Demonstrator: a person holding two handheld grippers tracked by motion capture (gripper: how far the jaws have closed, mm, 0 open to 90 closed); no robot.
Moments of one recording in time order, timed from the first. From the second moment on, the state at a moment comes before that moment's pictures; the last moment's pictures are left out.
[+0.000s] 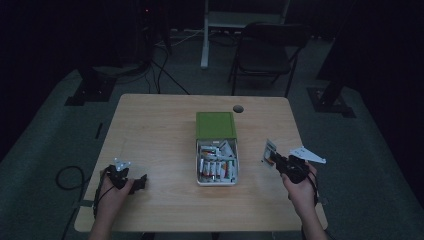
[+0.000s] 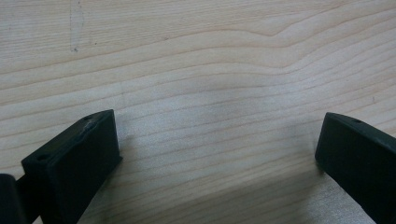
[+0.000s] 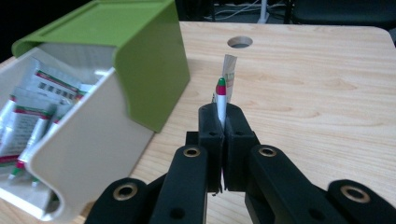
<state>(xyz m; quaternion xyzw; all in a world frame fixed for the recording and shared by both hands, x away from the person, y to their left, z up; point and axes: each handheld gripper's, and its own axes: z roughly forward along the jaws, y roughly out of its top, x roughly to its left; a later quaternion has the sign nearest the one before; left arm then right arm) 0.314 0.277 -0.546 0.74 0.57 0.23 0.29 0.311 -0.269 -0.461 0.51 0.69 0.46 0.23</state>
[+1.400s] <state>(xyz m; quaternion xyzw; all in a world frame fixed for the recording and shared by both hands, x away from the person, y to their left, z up) 0.314 0.277 -0.546 0.74 0.57 0.23 0.29 0.328 -0.331 -0.529 0.60 0.66 0.38 0.22</state>
